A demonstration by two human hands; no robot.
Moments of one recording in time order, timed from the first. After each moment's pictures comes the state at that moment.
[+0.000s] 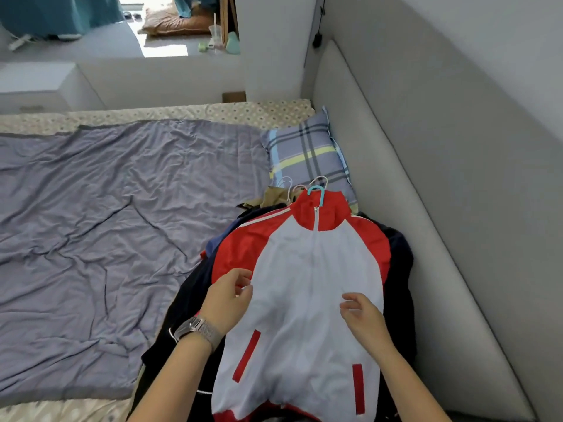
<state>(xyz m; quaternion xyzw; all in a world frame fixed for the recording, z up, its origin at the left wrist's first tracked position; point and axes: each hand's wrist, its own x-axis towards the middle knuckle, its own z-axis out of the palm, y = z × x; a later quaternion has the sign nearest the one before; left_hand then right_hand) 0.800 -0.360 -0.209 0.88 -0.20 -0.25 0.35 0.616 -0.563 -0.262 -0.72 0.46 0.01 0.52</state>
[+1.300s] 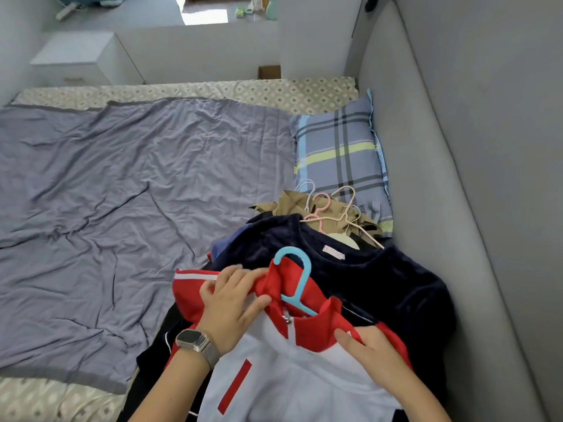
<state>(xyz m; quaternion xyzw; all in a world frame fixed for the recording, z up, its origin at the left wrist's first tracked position) 0.846 -0.431 -0.242 0.92 -0.31 -0.14 0.19 0.683 -0.648 -0.266 -0.71 0.26 0.16 0.63</state>
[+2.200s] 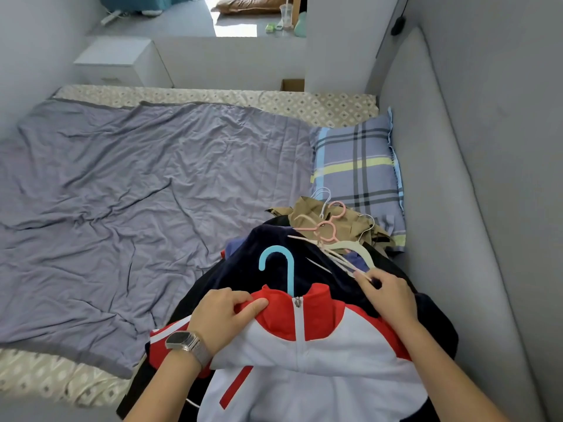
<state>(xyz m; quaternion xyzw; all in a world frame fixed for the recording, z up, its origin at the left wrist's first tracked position) 0.836 -0.391 -0.235 0.93 -0.24 -0.13 0.25 0.752 -0.705 -0.298 -0.90 0.31 0.03 0.30</state>
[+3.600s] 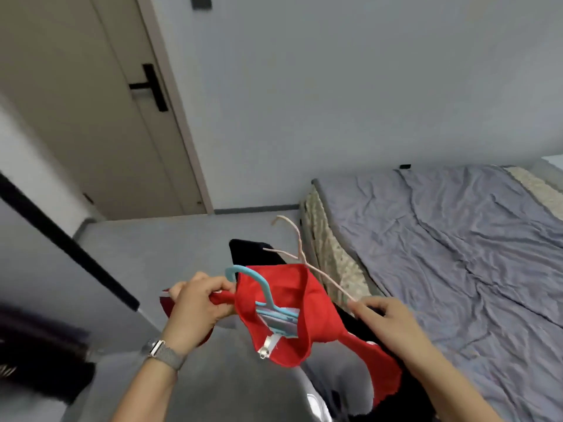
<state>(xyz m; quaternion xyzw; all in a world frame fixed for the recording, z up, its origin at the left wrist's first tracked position) 0.454 0.265 -0.093 0.83 0.40 0.25 0.30 0.694 0.074 -0.097 -0.76 -0.34 0.34 0.43</state>
